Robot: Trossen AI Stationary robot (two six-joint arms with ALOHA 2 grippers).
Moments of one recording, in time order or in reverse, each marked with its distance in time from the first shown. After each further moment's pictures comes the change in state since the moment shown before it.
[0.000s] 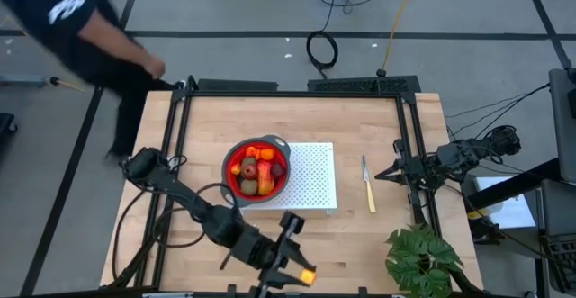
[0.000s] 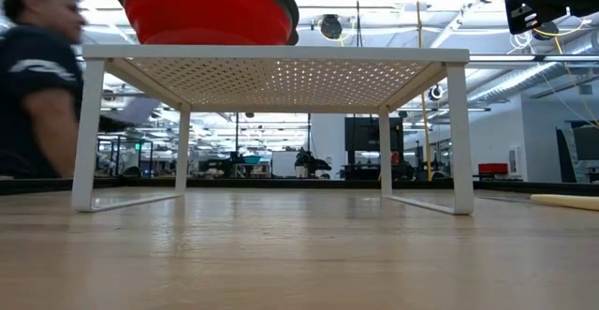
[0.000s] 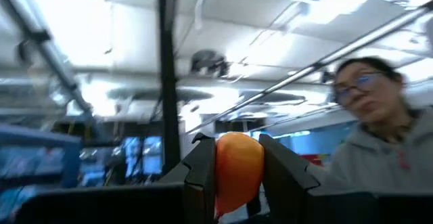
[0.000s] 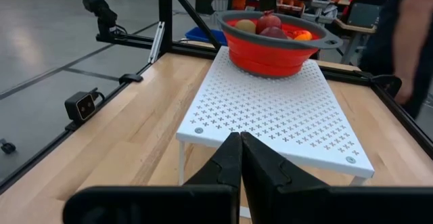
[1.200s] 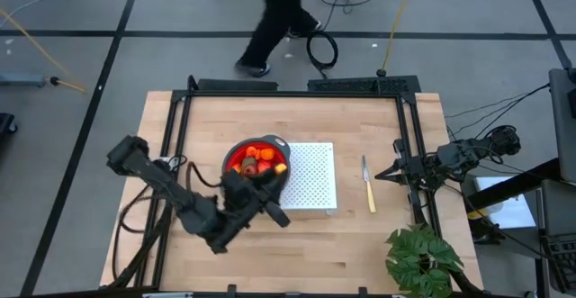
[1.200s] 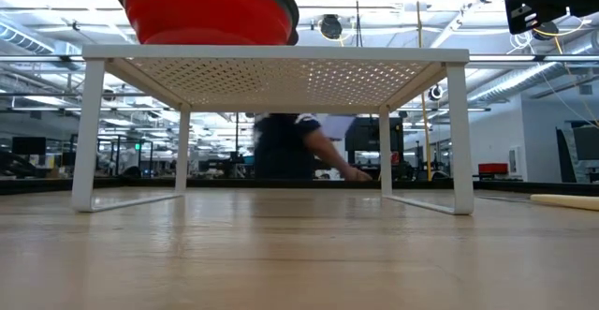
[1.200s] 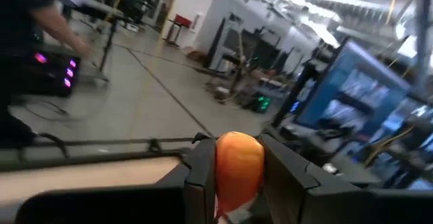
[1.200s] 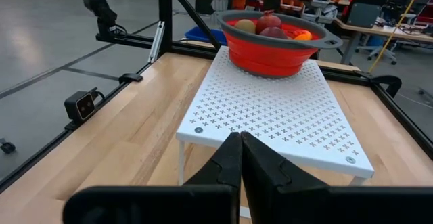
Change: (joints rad) left arm -0.023 -0.171 0.000 -0.402 -1.346 -0.292; right arm 0.000 0.000 0.000 0.000 0.000 -0.002
